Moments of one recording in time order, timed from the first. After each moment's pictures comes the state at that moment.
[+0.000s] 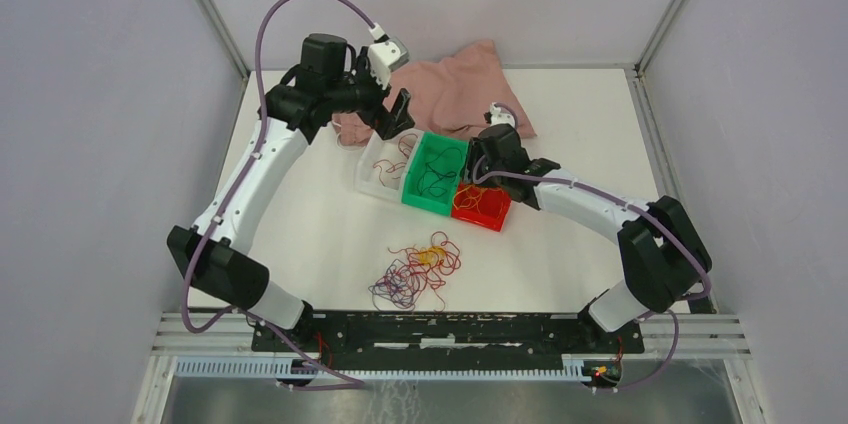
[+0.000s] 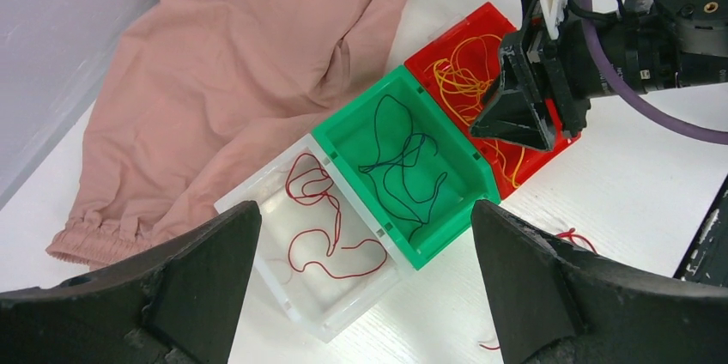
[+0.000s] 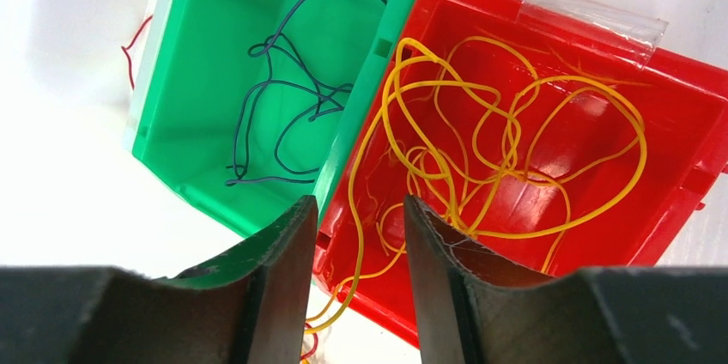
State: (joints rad) left arm -0.38 1.53 1.67 -0.71 0.51 0.36; right arm 0.62 1.55 0.99 -0.14 0.16 0.60
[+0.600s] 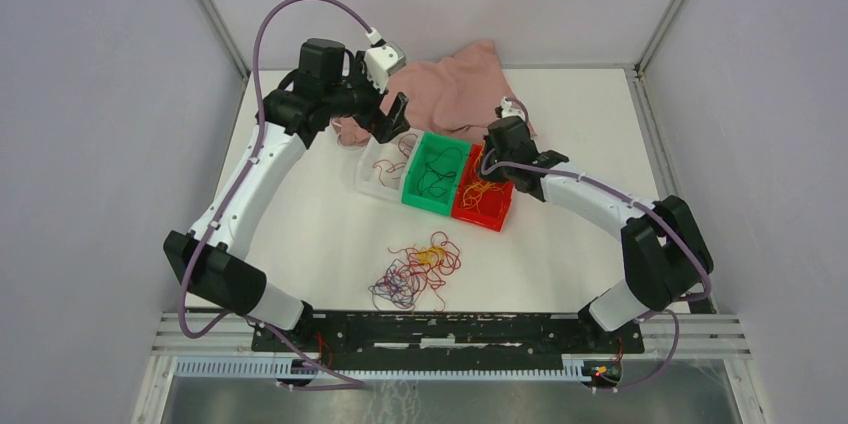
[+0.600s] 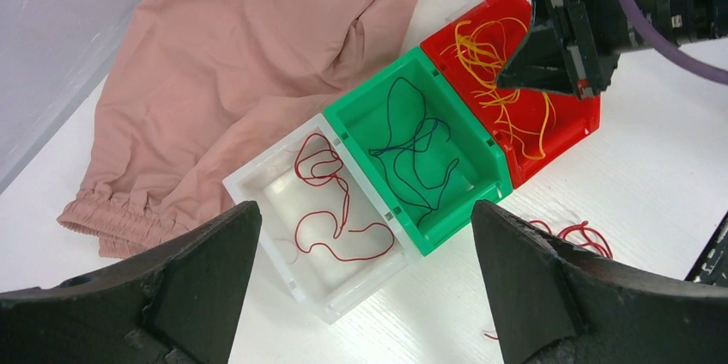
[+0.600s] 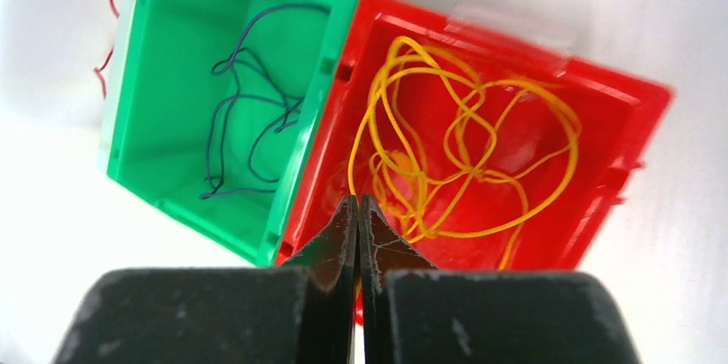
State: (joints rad) left arm -0.38 1.49 1.62 -0.70 0.45 0.36; right arm 0.57 1.55 1.01 -0.21 0.12 0.62
